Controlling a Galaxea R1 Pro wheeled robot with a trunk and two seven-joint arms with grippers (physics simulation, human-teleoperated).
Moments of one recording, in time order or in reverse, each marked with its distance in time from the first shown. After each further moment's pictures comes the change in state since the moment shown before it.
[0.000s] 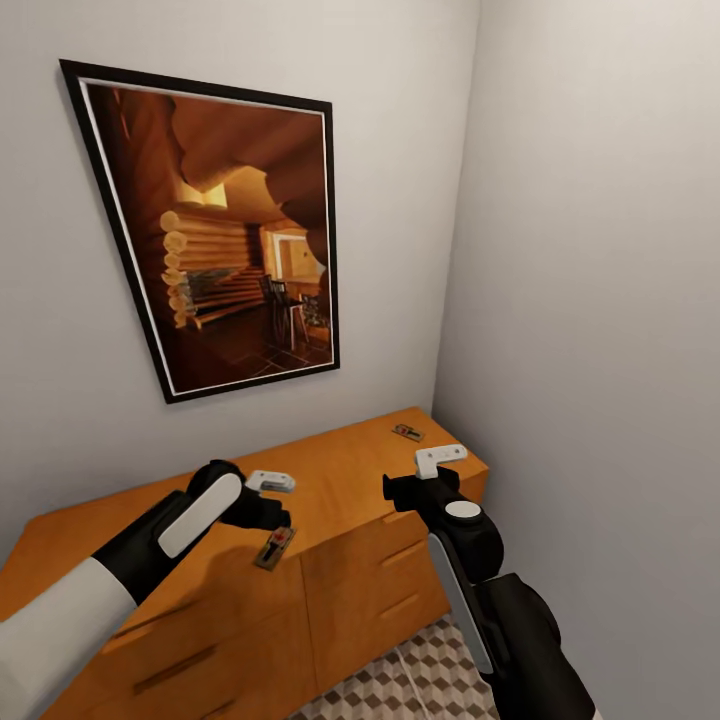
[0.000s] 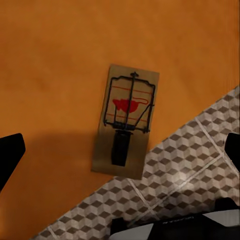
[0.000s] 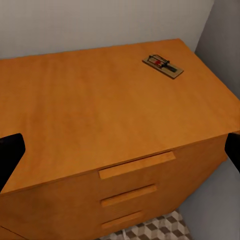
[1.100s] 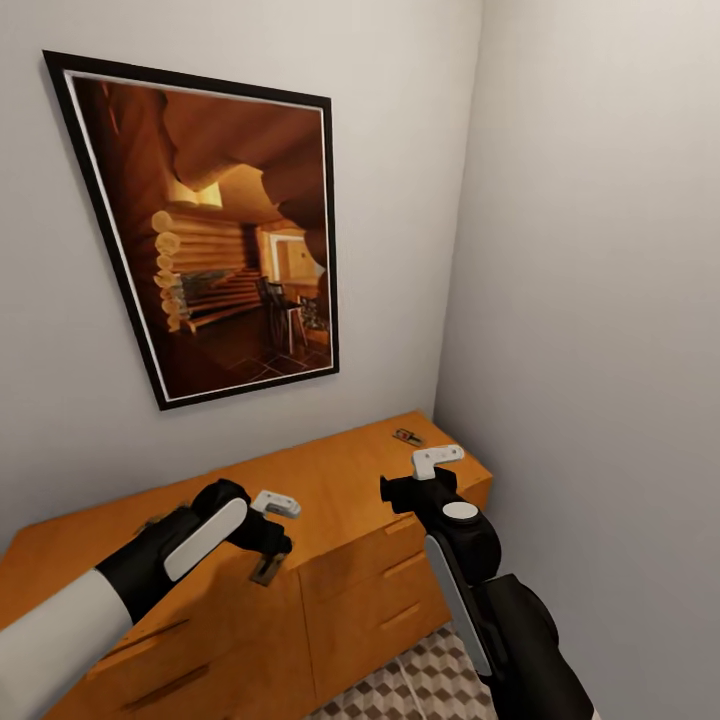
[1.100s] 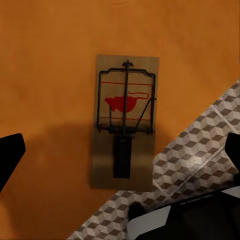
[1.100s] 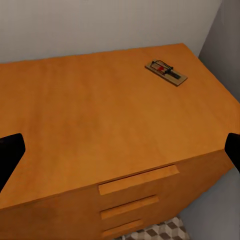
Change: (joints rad) left arm 0.021 0.013 -0.106 0.025 -0.126 -0.002 -0.147; right arm 0.000 0.000 0.013 0.000 0.000 0.003 0.000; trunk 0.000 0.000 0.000
